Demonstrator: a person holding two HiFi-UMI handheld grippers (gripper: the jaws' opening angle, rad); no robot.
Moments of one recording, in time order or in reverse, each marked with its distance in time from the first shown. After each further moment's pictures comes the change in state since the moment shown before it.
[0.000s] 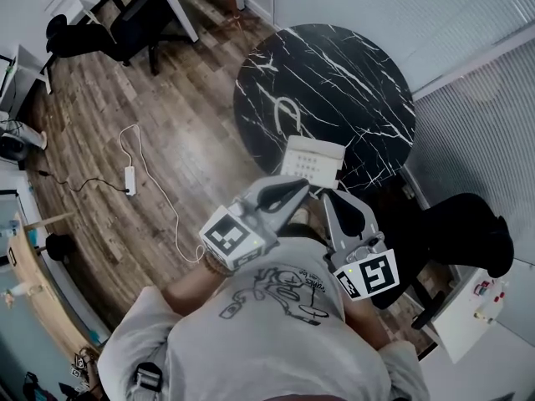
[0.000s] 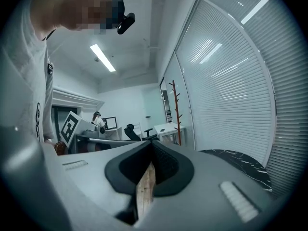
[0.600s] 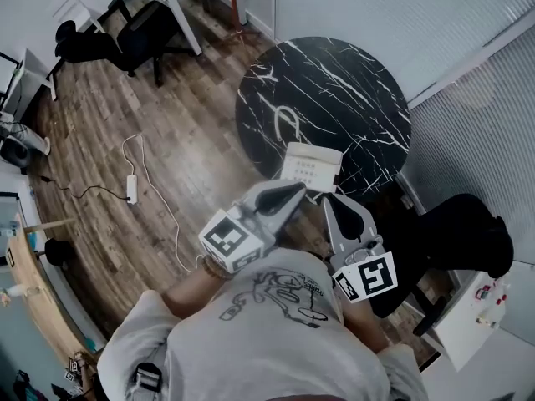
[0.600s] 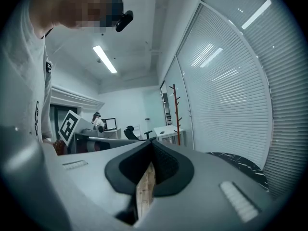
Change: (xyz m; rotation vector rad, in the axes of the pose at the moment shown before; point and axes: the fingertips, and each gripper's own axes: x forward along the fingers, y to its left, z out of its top) left arm -0.017 -0.027 0.008 0.026 -0.027 0.022; right arm -0.028 0.017 0.007 -0.022 -0.029 -0.010
